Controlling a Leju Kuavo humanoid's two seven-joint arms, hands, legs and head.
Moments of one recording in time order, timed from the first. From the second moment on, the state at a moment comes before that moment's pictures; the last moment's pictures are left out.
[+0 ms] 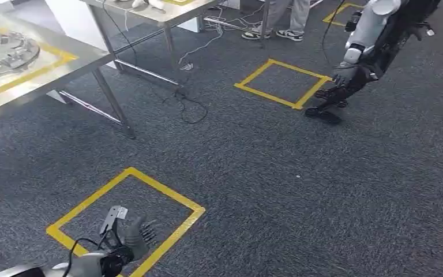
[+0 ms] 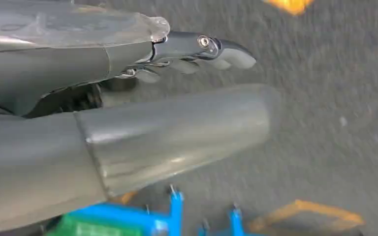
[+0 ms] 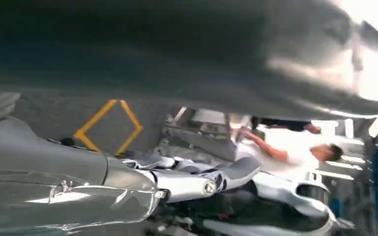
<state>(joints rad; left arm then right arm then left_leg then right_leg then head) -0.26 0.12 -0.61 -0.28 1.08 -0.40 -0.25 -0.25 -0.28 0.30 -1.78 -0.39 -0.09 -0.23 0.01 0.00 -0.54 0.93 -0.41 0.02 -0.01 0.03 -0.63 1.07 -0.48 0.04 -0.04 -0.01</state>
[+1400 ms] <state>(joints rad) -0.24 0.11 -0.55 -0.28 1.06 -0.29 -0.30 -0.25 -0.28 0.31 -1.78 -0.39 -0.10 -0.22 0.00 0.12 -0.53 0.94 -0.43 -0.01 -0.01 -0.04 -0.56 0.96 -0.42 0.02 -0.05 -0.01</state>
